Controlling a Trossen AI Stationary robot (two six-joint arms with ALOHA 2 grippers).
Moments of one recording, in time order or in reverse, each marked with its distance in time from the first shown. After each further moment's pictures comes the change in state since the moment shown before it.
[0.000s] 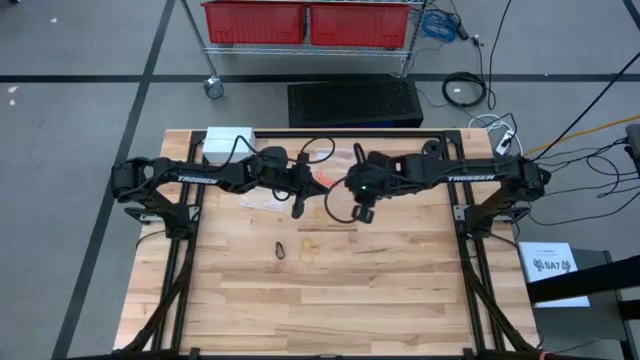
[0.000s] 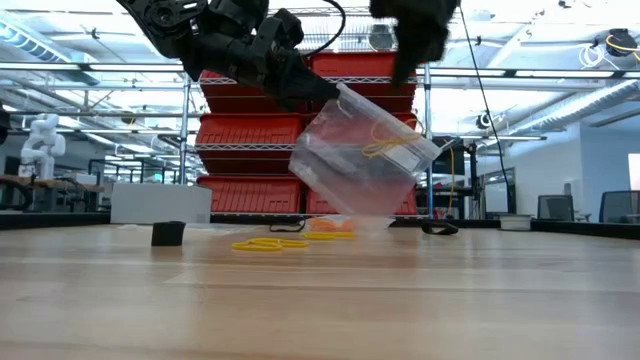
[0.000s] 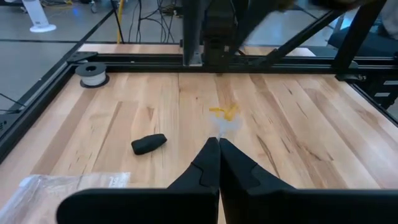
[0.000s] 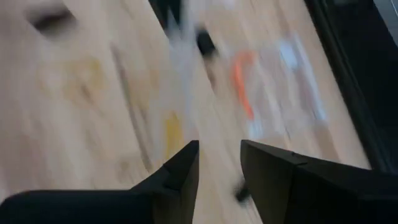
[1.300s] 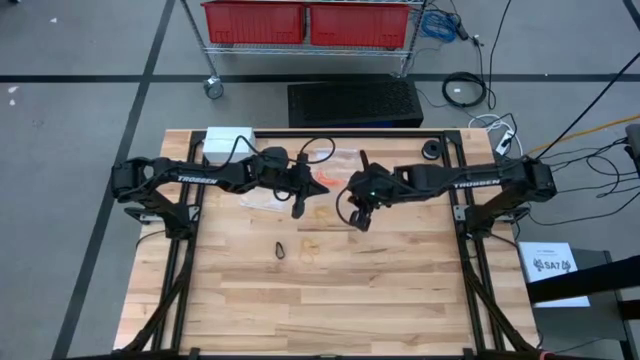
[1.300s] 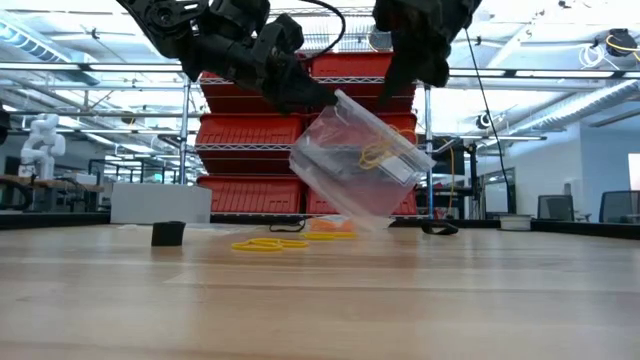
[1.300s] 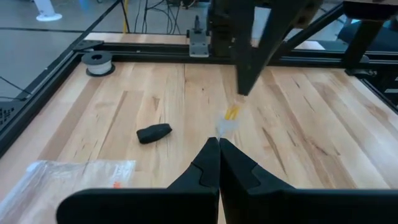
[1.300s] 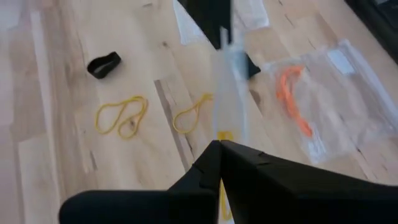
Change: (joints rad) left arm 0.000 0.000 0.000 -0.030 -0.029 -0.007; right arm 0.026 -0.095 -0.231 0.391 -0.105 0.119
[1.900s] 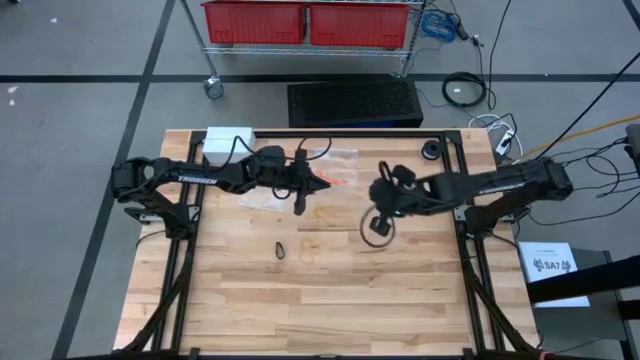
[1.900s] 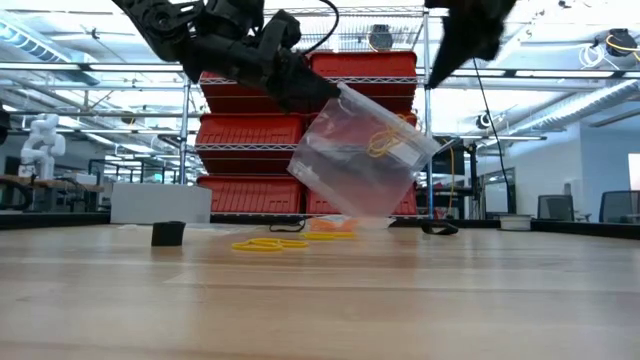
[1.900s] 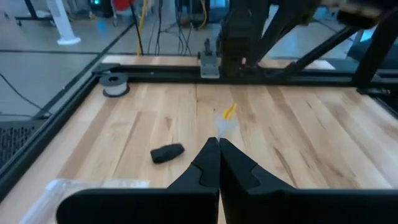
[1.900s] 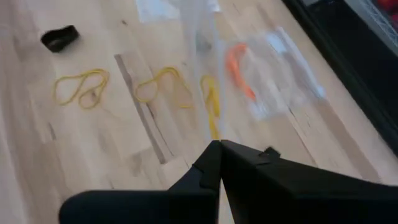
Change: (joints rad) left arm 0.008 0.000 -0.038 0.153 -0.031 -0.024; right arm 0.169 -0.193 -0.112 -0.167 0.272 0.146
